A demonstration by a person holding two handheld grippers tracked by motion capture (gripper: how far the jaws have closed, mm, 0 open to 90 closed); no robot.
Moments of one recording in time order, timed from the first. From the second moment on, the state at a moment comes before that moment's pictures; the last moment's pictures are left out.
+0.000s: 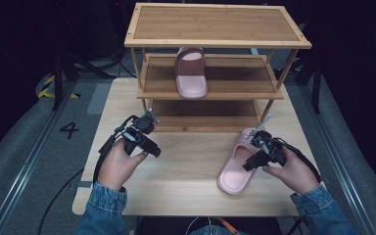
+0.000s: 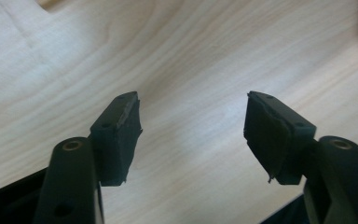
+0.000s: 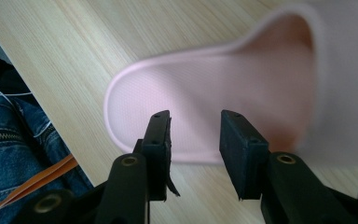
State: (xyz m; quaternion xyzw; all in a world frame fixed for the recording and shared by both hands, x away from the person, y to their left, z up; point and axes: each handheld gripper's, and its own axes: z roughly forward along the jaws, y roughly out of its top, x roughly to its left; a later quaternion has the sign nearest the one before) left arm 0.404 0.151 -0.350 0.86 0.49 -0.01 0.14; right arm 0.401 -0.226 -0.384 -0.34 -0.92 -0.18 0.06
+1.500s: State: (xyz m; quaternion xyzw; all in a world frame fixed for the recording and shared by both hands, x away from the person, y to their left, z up) left arm 0.420 0.145 -0.366 0.87 0.48 -0.02 0.12; right arm 0.376 -0.178 -0.427 -0.28 -0.95 -0.10 0.08
